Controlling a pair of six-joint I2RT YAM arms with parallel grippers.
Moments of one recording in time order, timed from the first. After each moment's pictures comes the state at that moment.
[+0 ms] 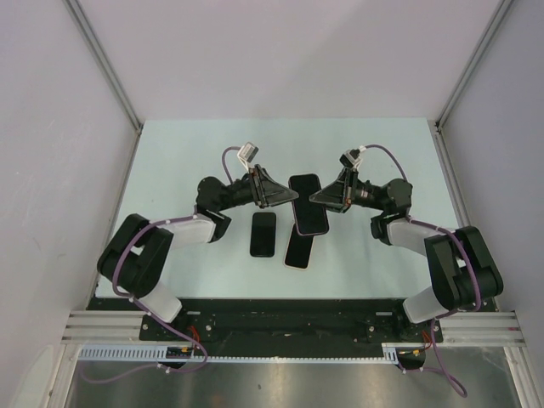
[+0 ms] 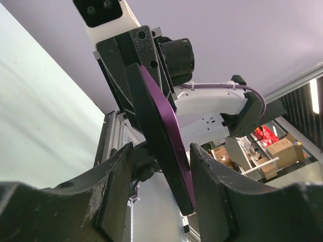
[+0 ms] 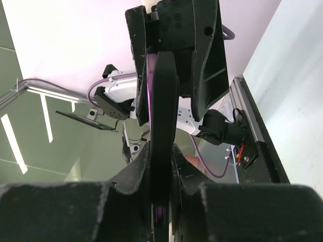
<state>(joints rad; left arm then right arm) -0.51 1.60 0.73 1.25 0.86 -1.36 0.28 1.50 0.62 1.29 -1.11 1.70</state>
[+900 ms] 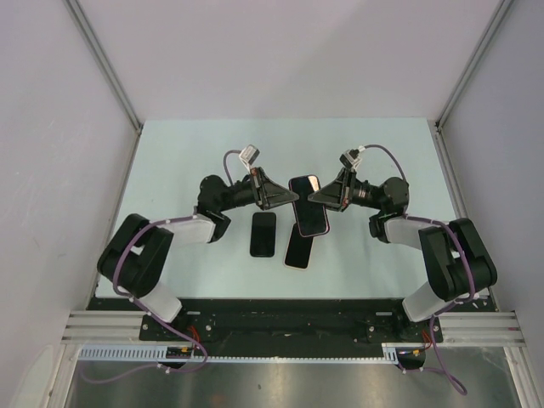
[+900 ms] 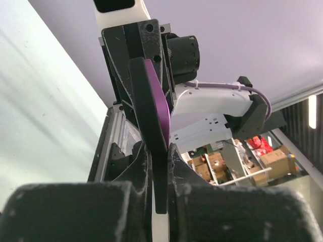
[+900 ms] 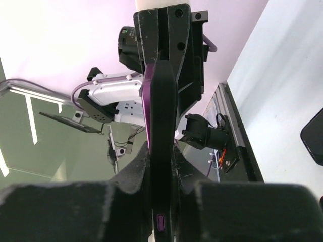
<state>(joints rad) -0.49 1.64 0.72 1.22 0.87 -1.40 0.28 1.56 0.63 1.30 -1.10 1.62</state>
